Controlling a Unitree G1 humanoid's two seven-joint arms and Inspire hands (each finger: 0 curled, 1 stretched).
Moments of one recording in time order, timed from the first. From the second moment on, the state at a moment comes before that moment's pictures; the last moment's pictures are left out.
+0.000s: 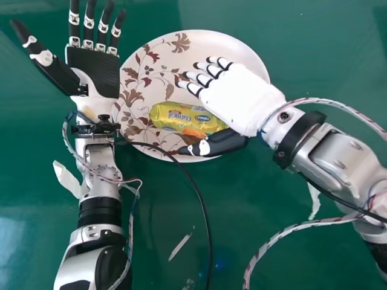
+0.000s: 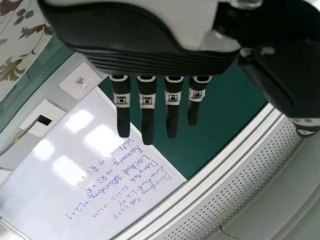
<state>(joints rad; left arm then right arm) -0.53 -0.14 0.46 0.53 -0.76 -0.28 -0.68 -0.37 -0.66 0.26 -0.44 -0.98 -0.26 0.48</state>
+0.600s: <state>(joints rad) -0.53 -0.14 0.46 0.53 -0.76 -0.28 -0.70 -0.37 -0.67 0.14 -0.59 -0.80 -0.18 0.66</state>
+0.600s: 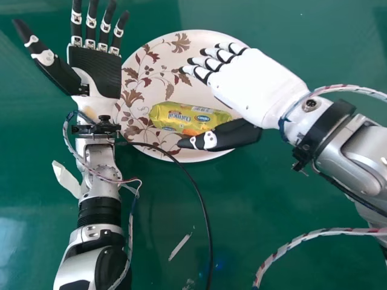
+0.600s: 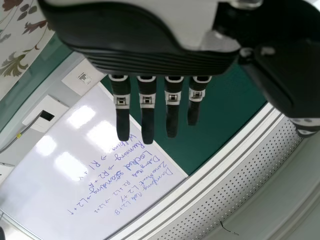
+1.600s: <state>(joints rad) -0.53 -0.14 0.46 0.53 -0.76 -0.28 -0.69 -0.33 -0.67 -0.06 -0.70 -0.72 -0.14 0.62</state>
